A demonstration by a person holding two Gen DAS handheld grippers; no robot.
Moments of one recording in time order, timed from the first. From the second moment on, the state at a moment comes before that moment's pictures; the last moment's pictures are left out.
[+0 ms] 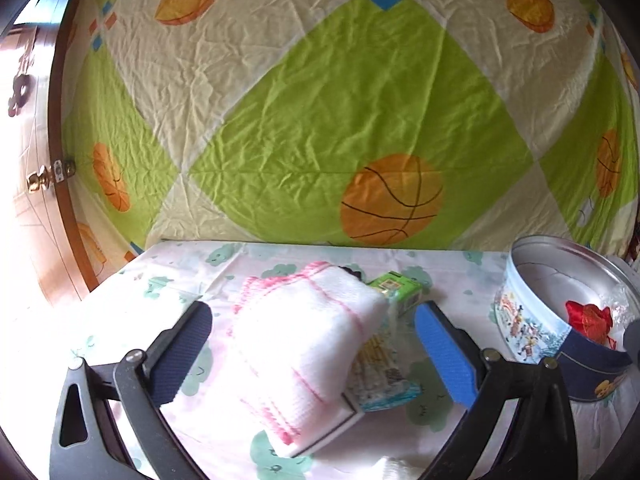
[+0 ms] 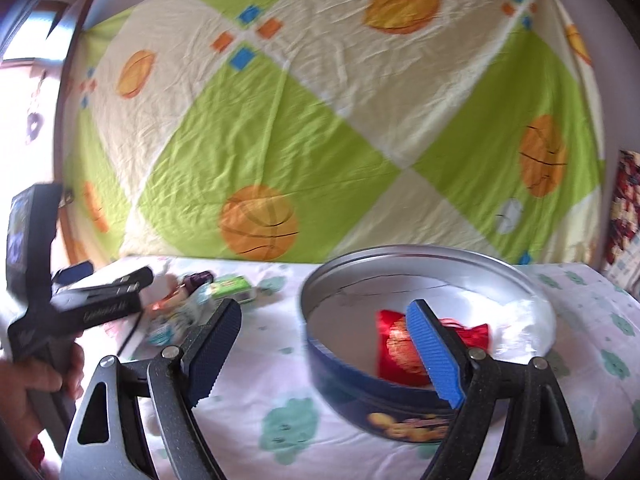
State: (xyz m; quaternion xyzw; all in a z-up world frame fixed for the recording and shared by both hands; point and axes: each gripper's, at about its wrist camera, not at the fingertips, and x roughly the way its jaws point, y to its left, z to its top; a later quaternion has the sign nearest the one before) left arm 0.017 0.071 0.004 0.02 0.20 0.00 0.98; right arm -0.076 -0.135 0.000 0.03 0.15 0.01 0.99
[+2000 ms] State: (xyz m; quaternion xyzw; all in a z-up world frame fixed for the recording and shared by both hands) left arm 0.055 0.171 -0.004 -0.27 0.24 -0.16 0.92; right arm -0.042 -0.046 -0.011 0.01 0.25 0.21 0.95
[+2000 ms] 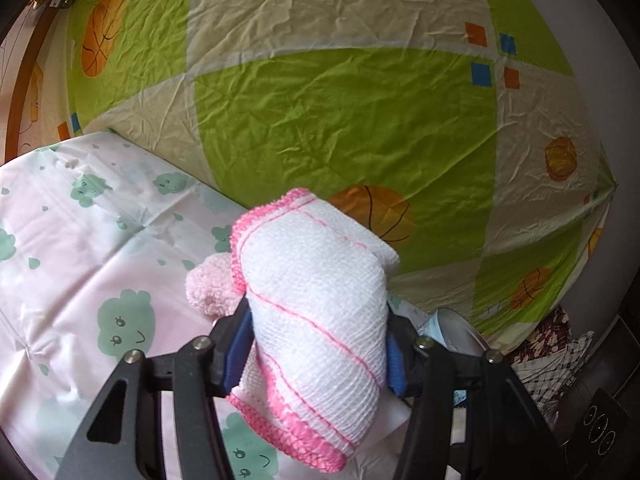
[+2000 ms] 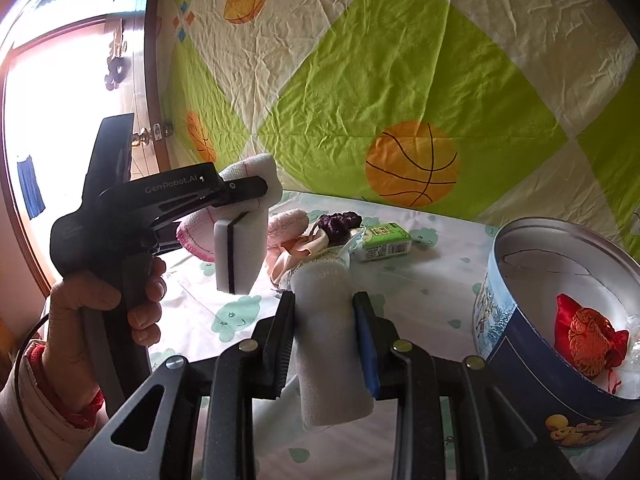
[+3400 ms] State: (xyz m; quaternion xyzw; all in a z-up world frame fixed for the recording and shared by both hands) left arm -0.002 0.078 0.025 -0.12 0.12 -0.16 0.97; right arm -0.058 -0.110 0.029 0.01 0.14 0.12 0.98
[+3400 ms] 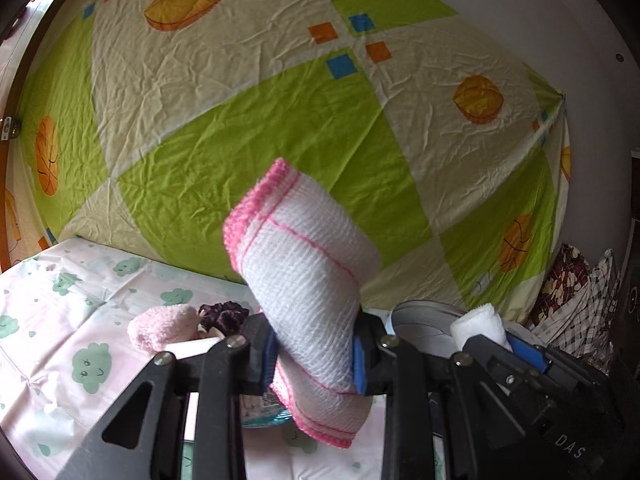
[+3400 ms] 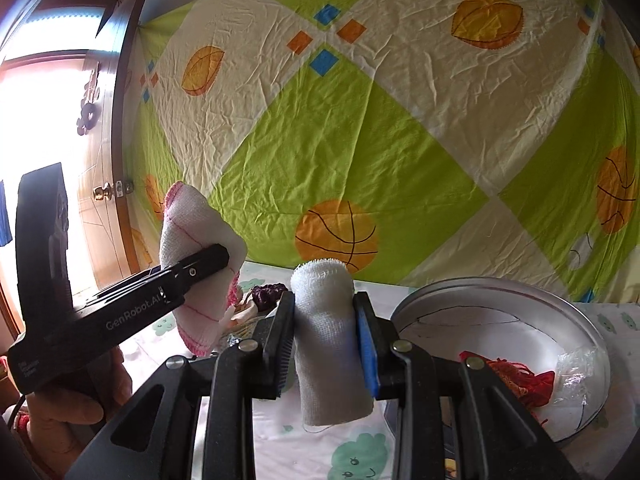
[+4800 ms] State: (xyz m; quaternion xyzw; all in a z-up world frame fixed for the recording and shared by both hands) left arm 0.017 -0.110 0.030 -0.04 0.18 -0.27 0.94; right arm -0.038 -0.313 0.033 0.06 0.13 -0.07 0.99
